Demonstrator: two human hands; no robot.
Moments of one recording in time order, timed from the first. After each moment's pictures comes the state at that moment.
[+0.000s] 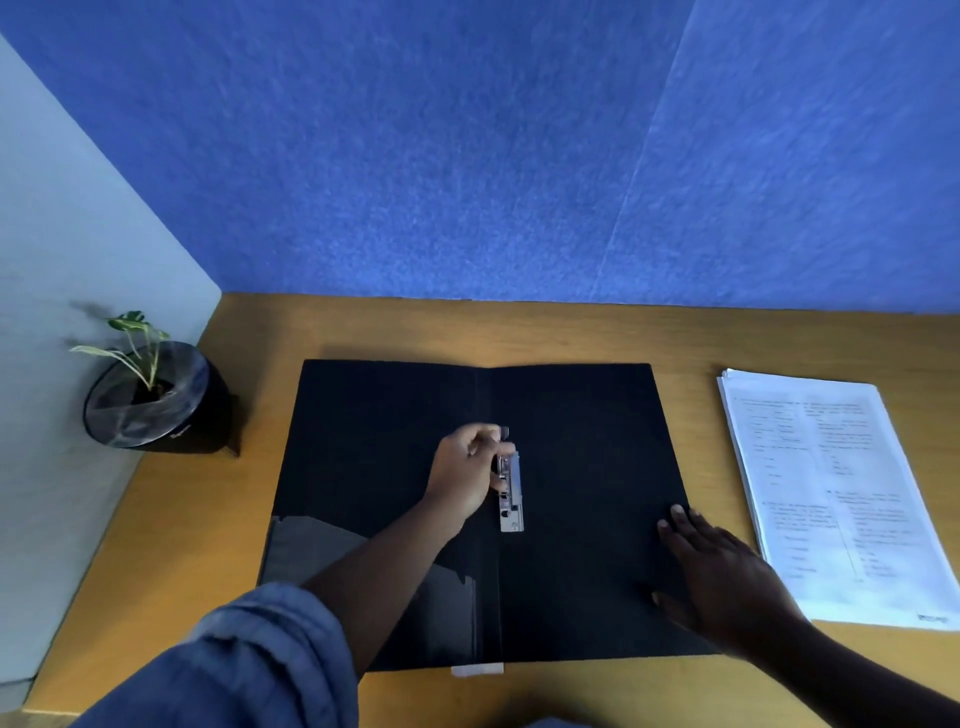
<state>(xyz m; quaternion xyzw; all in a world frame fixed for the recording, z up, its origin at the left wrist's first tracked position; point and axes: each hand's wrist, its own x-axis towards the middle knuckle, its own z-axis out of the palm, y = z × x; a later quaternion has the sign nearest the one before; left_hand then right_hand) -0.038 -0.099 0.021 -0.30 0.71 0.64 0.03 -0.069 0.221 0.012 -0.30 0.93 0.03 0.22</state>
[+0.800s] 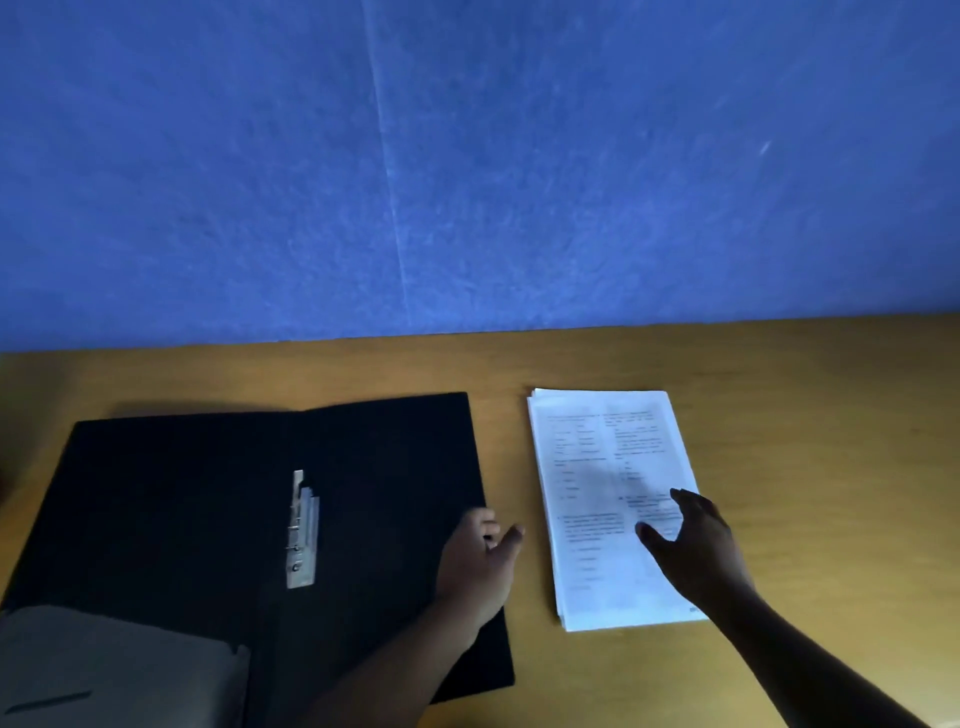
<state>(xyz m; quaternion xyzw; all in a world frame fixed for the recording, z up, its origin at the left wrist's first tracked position) -0.084 0.154 0.035 -0.30 0.74 0.59 0.12 -0.167 0.388 0.039 0.06 0.96 -0.21 0.15</state>
